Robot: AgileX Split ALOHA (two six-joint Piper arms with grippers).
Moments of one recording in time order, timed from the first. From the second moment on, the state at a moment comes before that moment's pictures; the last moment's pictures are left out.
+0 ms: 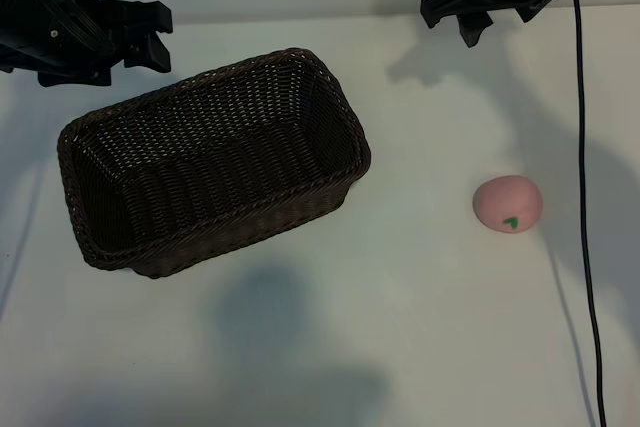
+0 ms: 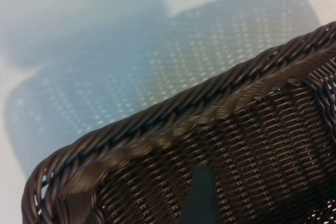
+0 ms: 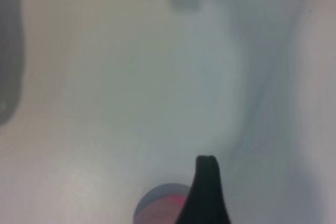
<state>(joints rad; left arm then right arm) -0.15 1.65 -1.28 -0.25 0.71 -0.08 0.47 2.05 -1.93 -0.14 1.22 0.06</state>
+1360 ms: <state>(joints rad) -0.14 1.49 -1.15 -0.10 0.76 -0.27 0.47 2.05 -1.93 -0.12 1.22 0.06</state>
